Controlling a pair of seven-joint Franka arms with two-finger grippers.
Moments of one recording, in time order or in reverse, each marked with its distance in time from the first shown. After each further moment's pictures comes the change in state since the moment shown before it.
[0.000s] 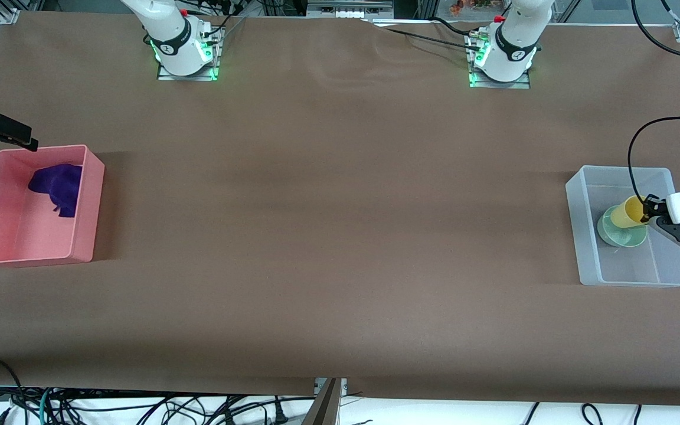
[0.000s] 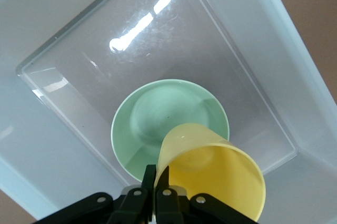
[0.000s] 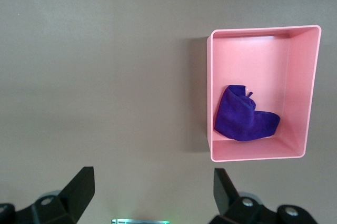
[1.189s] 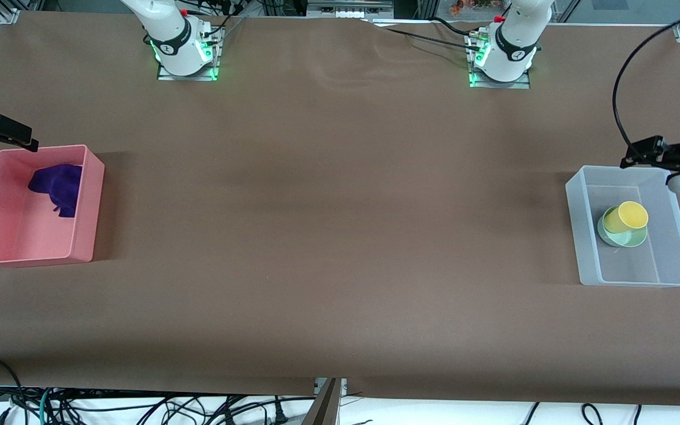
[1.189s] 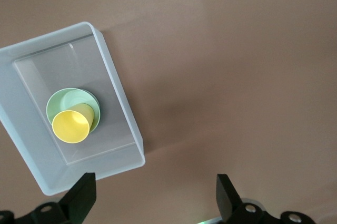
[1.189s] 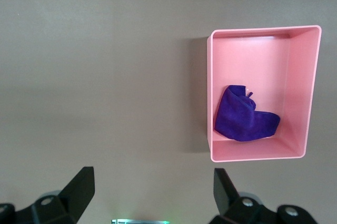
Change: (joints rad) left arm -0.035 -0.321 -0.308 0.274 -0.230 -0.655 -0.519; right arm 0.000 0.002 0.000 0.000 0.000 0.001 0.000
